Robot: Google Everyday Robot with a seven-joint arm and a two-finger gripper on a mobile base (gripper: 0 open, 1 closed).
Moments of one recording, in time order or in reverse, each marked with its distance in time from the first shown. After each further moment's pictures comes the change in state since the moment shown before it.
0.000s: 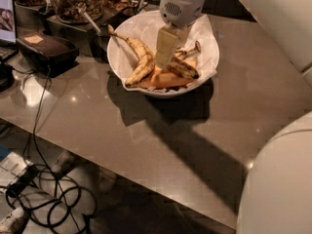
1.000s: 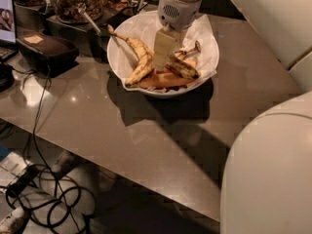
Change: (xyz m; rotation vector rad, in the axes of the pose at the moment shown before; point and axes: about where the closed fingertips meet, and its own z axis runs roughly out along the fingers) arm -0.009 -0.001 0.015 -0.074 -0.012 -0.026
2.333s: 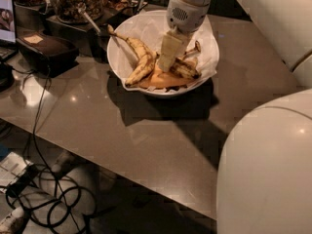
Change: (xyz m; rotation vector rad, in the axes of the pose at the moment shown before) arm 0.012 -0.011 0.009 -0.055 -0.024 0.033
